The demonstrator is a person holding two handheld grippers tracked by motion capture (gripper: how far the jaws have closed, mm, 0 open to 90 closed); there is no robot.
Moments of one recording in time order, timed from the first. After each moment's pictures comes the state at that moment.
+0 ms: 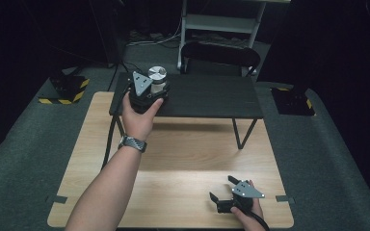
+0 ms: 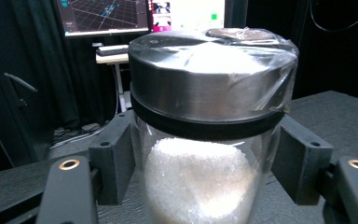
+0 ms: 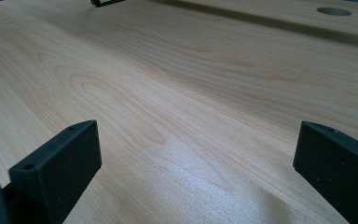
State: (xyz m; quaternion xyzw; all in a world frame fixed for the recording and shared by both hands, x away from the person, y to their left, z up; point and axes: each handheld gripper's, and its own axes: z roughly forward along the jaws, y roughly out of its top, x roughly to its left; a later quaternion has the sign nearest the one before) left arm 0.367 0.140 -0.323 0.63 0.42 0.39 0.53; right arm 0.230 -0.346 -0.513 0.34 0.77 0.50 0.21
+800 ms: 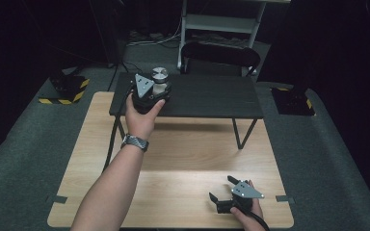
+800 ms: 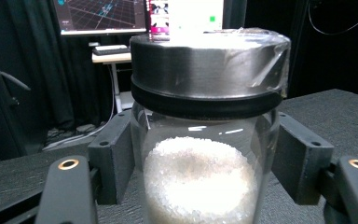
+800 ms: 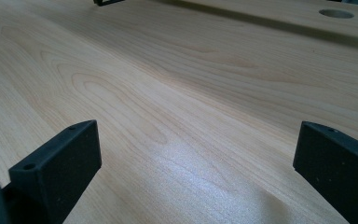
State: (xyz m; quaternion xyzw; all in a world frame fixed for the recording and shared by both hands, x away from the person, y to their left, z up) left arm 0.378 0.144 -0.343 0.62 0.42 0.38 0.55; right arm 0.229 -0.345 -0.514 0.33 0.77 0.50 0.22
